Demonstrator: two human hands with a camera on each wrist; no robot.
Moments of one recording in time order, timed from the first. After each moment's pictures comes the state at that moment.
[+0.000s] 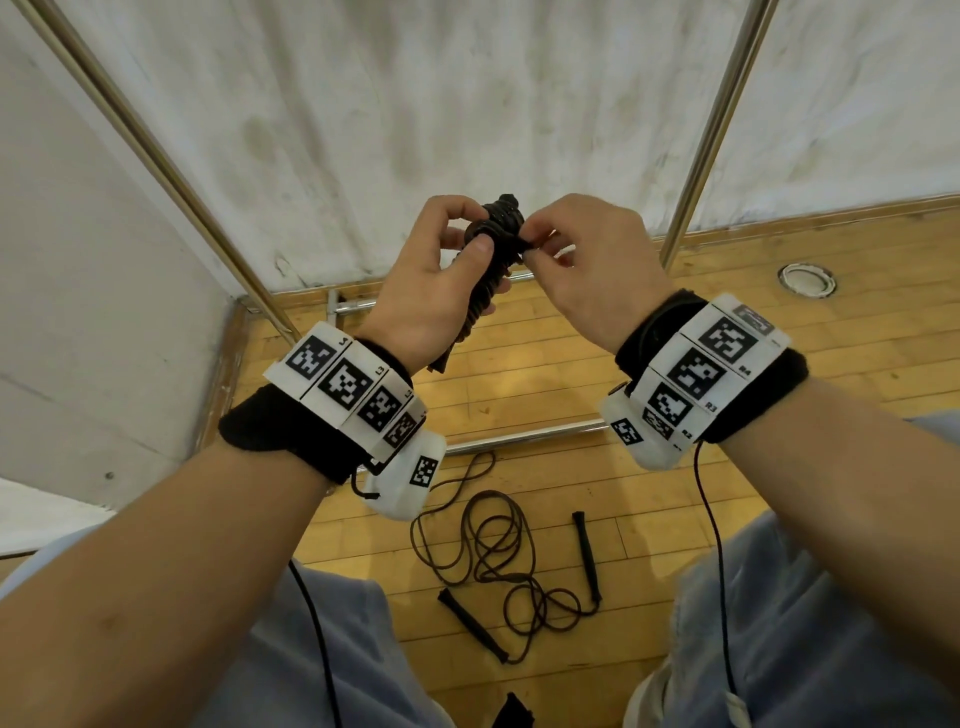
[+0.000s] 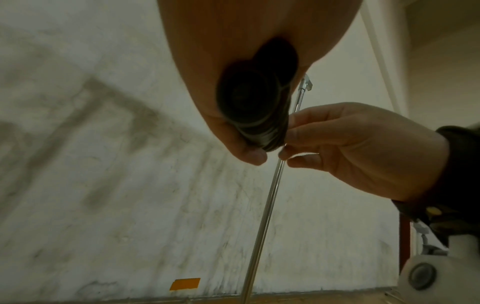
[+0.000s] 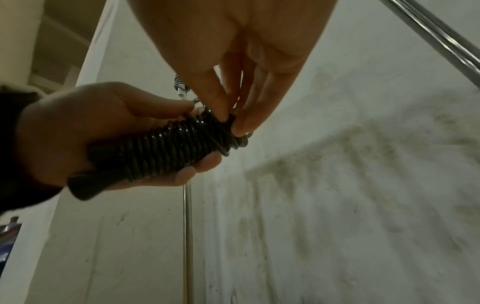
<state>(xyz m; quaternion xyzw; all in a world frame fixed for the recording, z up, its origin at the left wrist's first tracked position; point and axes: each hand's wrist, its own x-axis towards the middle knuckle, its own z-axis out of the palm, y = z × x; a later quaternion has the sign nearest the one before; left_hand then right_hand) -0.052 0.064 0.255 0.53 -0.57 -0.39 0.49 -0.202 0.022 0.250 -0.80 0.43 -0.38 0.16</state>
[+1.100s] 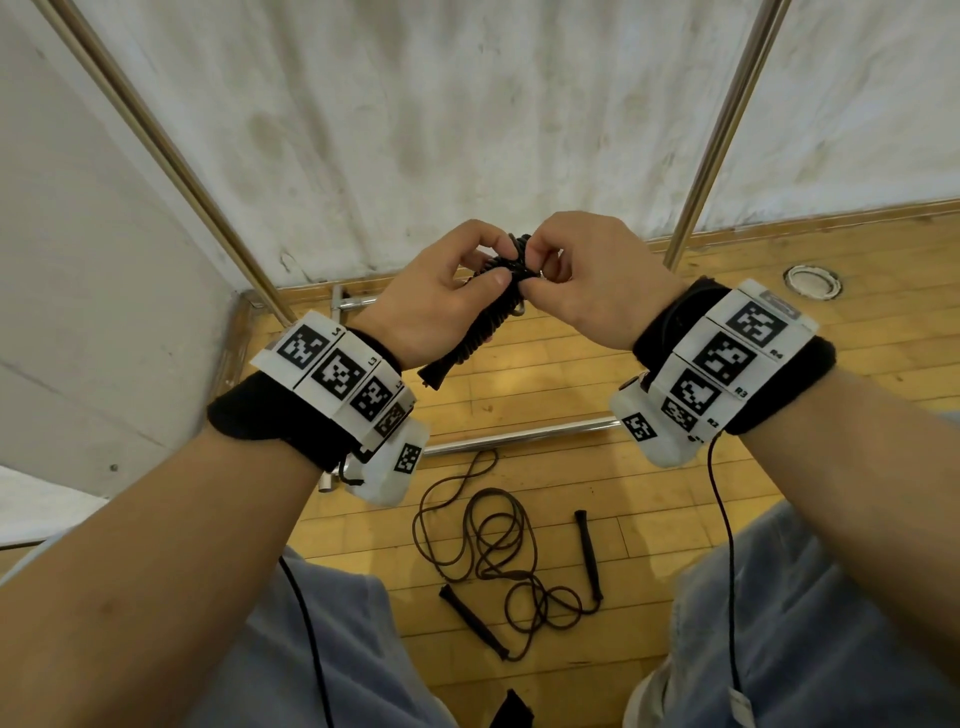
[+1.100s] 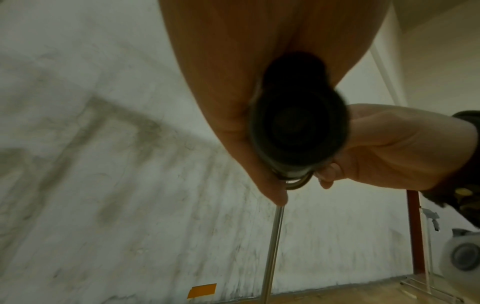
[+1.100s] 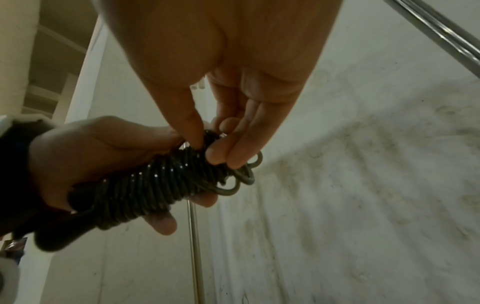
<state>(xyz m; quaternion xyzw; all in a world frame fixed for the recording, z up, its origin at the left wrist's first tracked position) -0.039 0.067 0.257 0.53 -0.65 -0.40 0.36 -0.204 0.023 0.259 -0.84 0.44 -0.24 0.21</state>
